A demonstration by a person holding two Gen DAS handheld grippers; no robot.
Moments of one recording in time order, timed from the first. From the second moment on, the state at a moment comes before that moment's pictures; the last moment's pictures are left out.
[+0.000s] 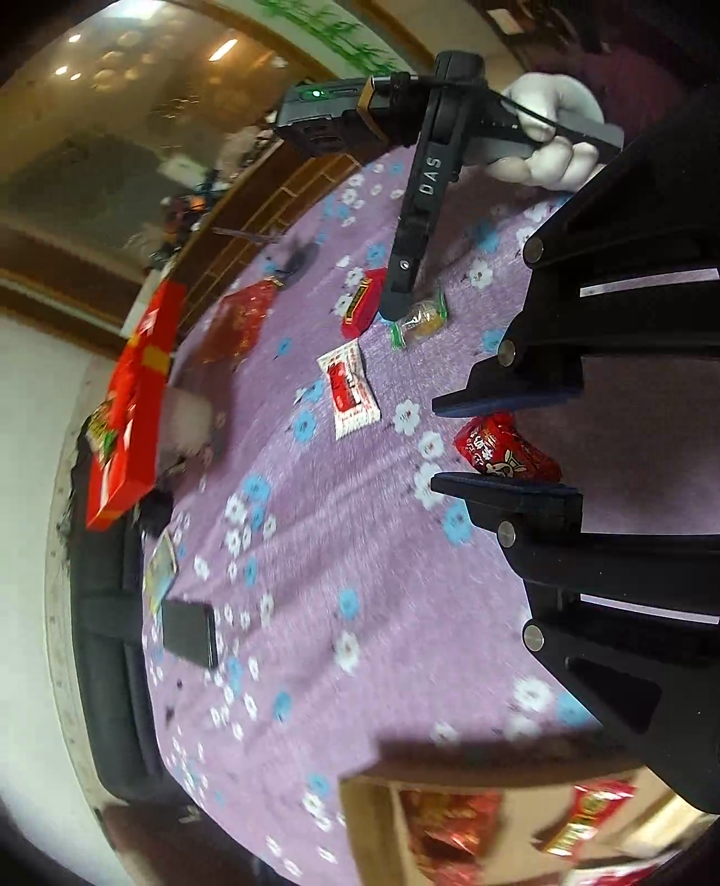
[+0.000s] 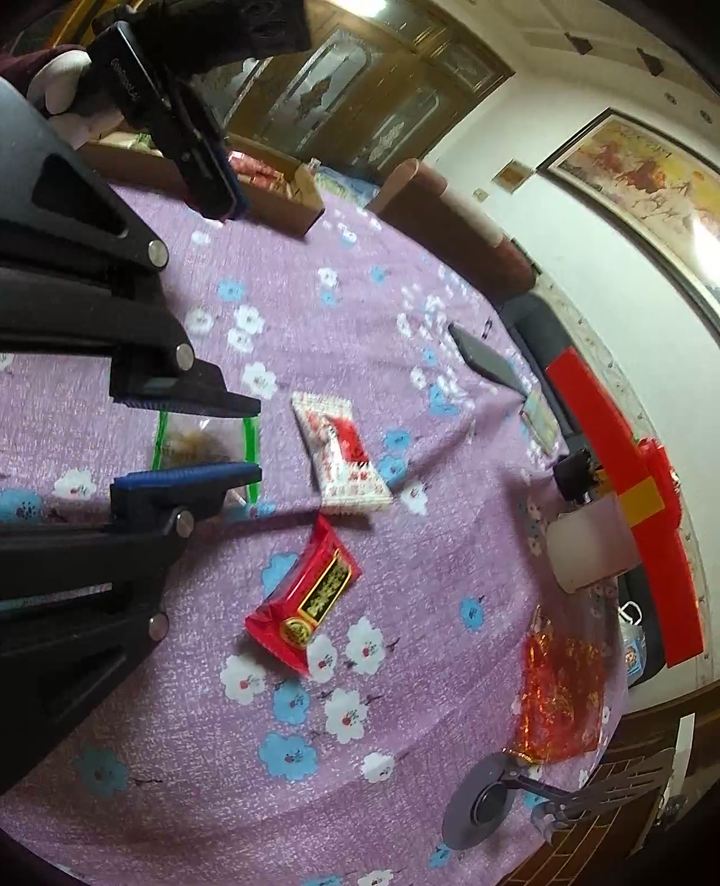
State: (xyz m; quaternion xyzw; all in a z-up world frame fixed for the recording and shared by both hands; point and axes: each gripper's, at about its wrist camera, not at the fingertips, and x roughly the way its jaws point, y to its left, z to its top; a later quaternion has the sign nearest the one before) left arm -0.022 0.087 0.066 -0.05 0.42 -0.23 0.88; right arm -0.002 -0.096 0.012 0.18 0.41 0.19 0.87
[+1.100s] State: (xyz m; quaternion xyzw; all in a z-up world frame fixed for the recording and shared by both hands) left arm -0.148 0.315 0.066 -0.18 0.35 0.01 0.92; right arm -0.074 0.085 0.045 0.01 0.42 0.31 0.85
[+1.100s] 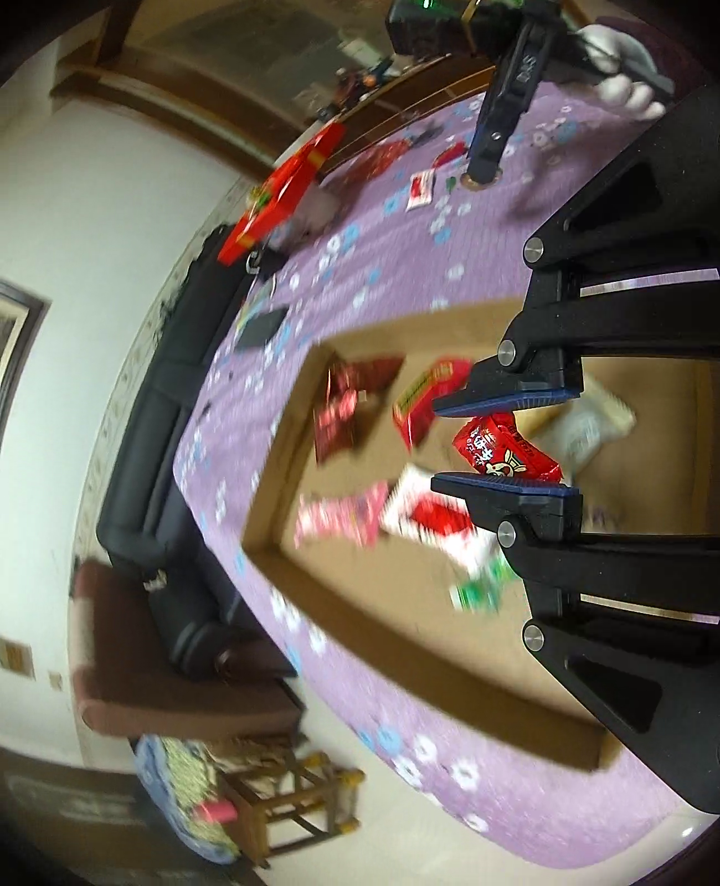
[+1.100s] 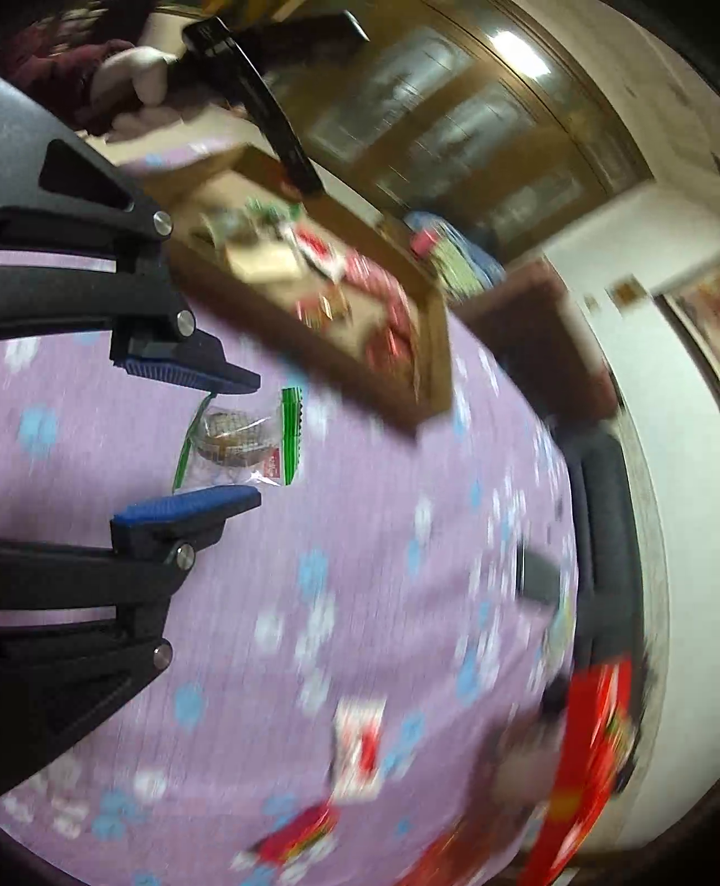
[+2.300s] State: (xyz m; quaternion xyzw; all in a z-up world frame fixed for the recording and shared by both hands) left arm -0.162 0.345 0.071 -0.19 0.35 0.10 0.91; right arm -0.091 0.161 0.053 -0.01 0.41 0.39 0.82
